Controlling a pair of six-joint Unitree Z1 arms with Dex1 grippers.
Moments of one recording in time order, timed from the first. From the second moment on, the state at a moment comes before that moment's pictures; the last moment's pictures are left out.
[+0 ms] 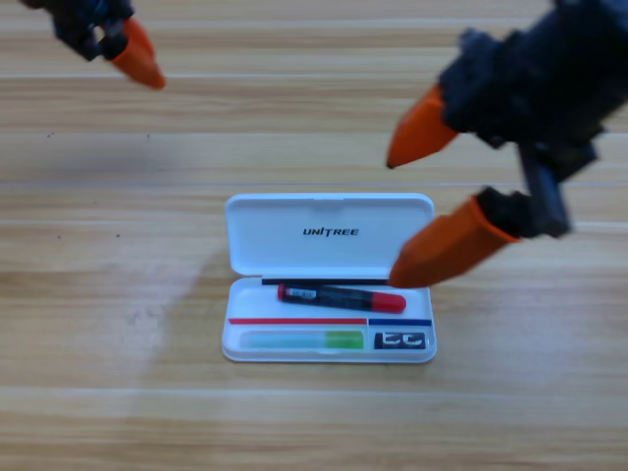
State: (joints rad) arm 0 -0.22 2.03 -1.81 0.85 -0.35 0.90; arm 1 0.99 1.63 -1.60 0.90 0.28 -0.44
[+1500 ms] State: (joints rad) arm 0 -0.42 2.46 -2.20 1.28 -0.65 0.87; arm 1 0.98 1.47 -1.44 0.78 0.34 -0.39
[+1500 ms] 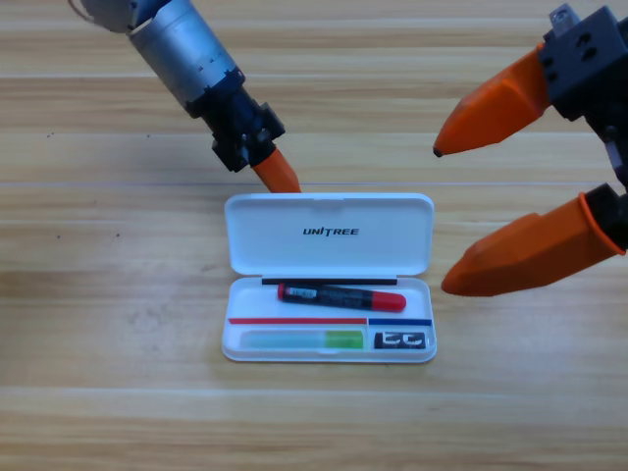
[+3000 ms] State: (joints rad) arm 0 -0.64 2.06 -1.43 0.75 -0.31 0.80; arm 1 0.98 1.47 -1.44 0.78 0.34 -0.38
